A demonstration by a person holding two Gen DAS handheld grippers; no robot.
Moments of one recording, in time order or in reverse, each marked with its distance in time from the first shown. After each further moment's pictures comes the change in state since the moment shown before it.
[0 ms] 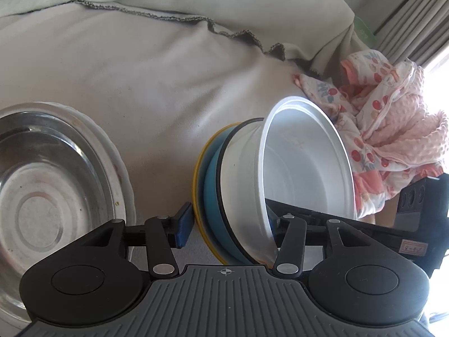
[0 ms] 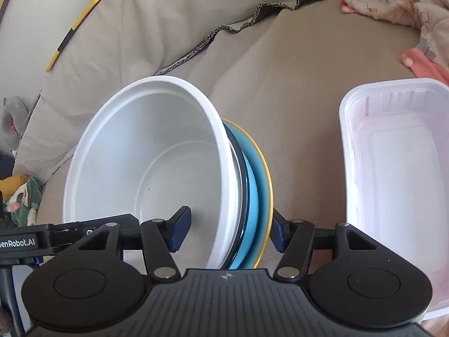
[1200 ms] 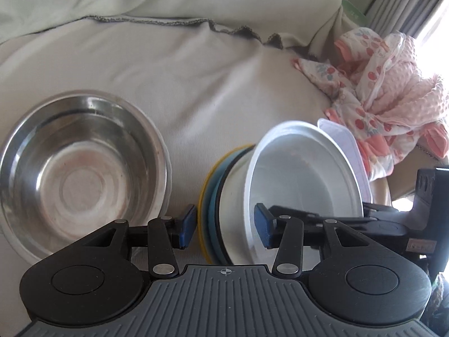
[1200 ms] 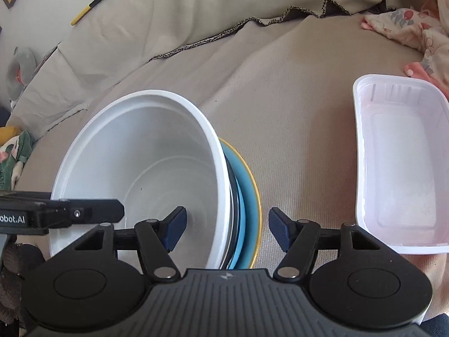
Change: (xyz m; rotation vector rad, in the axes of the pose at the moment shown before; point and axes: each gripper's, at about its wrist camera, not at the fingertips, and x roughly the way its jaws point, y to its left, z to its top) left arm -0.040 0.004 -0.038 0.108 -0.004 0.073; right arm -0.017 0.035 -0.052 -0.192 -0.010 -0.085
